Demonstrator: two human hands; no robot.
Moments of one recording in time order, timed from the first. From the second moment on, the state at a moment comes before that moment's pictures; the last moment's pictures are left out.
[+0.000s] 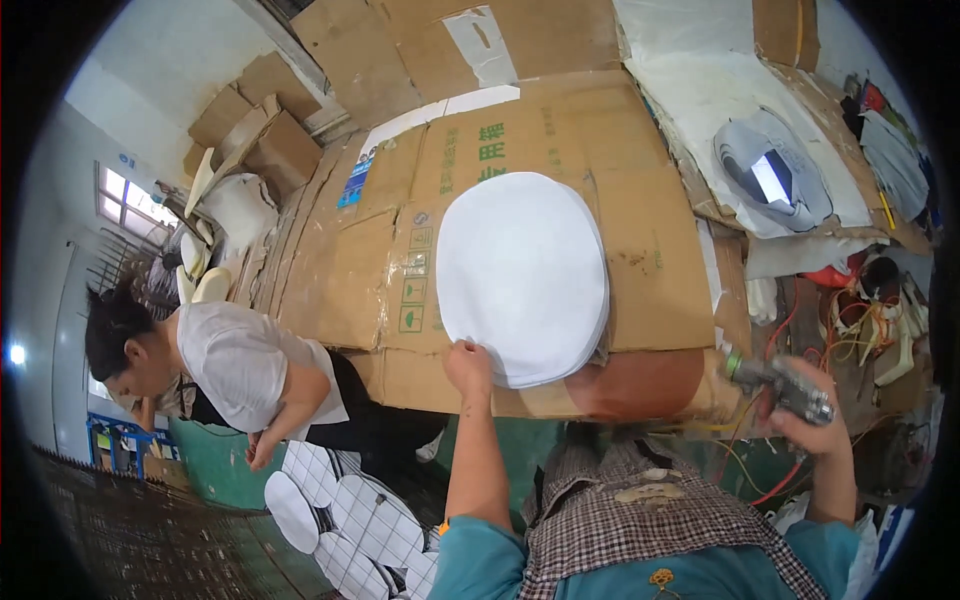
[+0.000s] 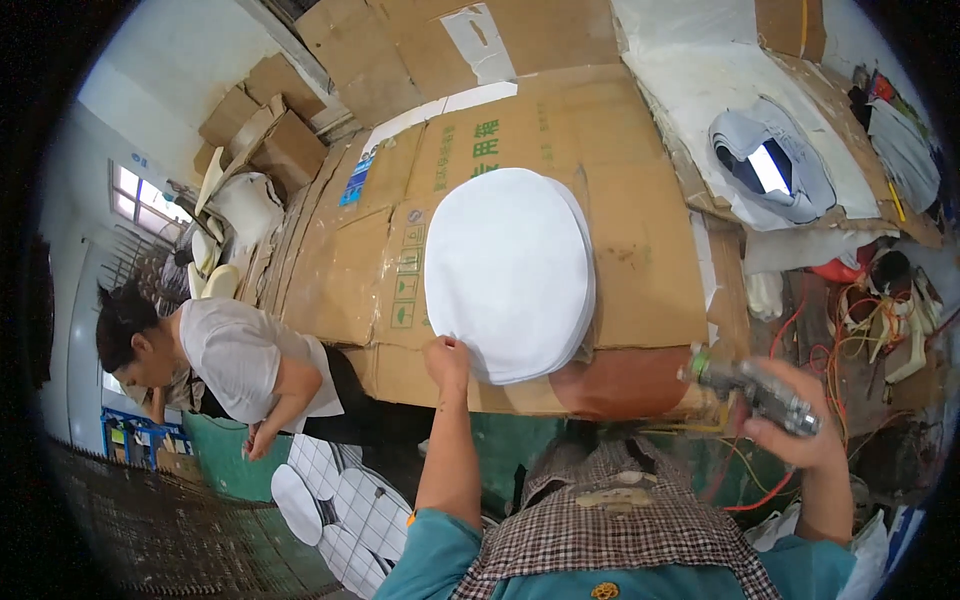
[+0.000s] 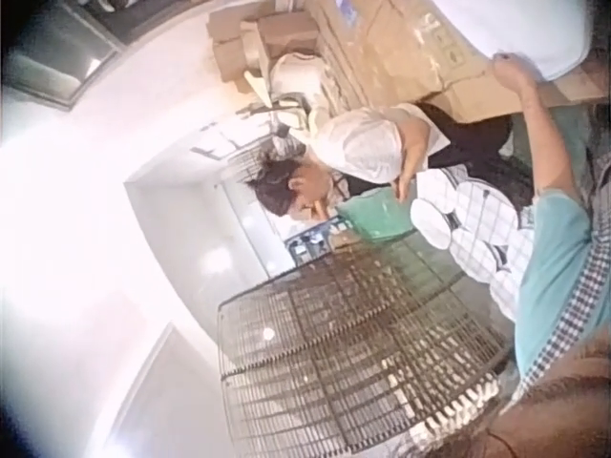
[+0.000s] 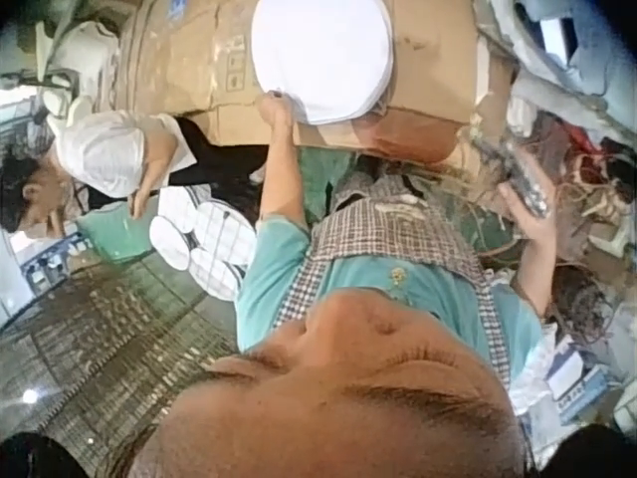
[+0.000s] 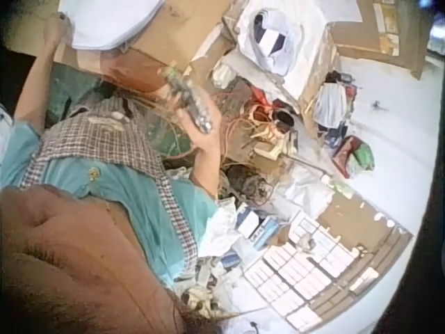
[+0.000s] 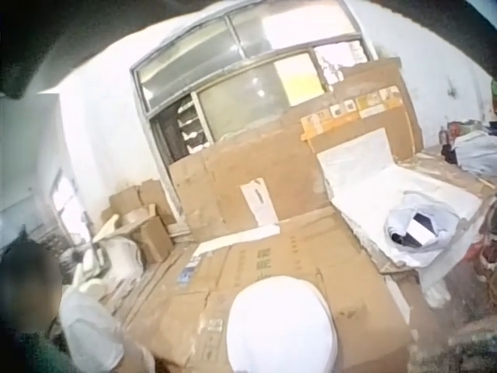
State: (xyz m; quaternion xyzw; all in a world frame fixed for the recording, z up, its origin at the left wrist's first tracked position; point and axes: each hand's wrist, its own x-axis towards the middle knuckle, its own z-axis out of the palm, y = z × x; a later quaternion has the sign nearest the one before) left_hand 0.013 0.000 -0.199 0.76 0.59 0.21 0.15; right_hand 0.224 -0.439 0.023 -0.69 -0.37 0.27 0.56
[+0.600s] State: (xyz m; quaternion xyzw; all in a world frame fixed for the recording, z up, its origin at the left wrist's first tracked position) left_hand 0.008 -0.028 -0.201 0.37 0.54 0.31 0.69; right_hand 0.176 -0.394 0.026 -0.64 -0.26 0.33 0.65
